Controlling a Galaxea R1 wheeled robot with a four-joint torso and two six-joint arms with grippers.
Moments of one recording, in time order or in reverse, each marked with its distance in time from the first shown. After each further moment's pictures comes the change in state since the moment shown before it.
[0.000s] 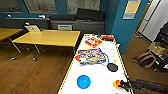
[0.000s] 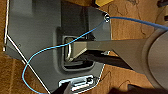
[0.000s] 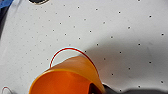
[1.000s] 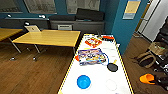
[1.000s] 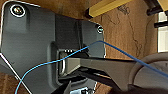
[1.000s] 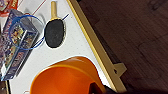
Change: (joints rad) left arm -0.067 -0.097 0.149 0.000 -0.003 -0.021; right arm 0.201 -0.688 0.579 -0.026 -0.105 0.058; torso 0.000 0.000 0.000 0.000
